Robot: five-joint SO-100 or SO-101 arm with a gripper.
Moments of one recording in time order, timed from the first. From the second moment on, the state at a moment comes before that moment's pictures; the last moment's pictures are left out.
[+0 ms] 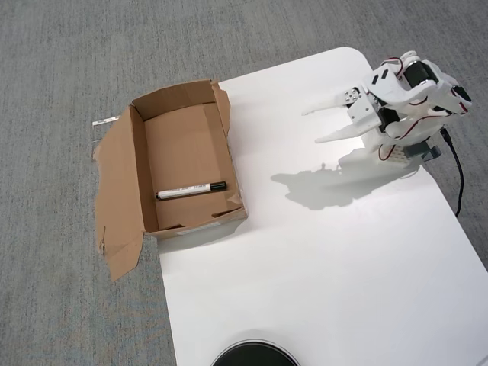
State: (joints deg) arm 1.0 193.0 153.9 67.1 69.2
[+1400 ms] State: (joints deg) arm 1.0 193.0 177.1 66.7 69.0
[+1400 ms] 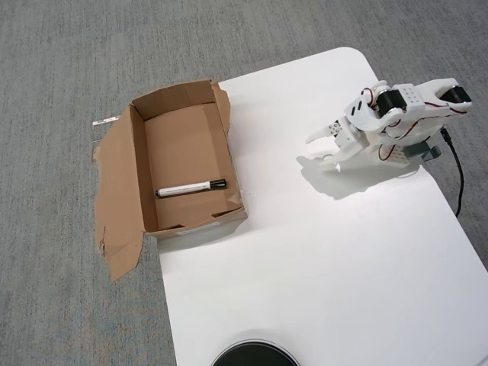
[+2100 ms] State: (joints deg) arm 1.0 193.0 180.9 66.7 69.0
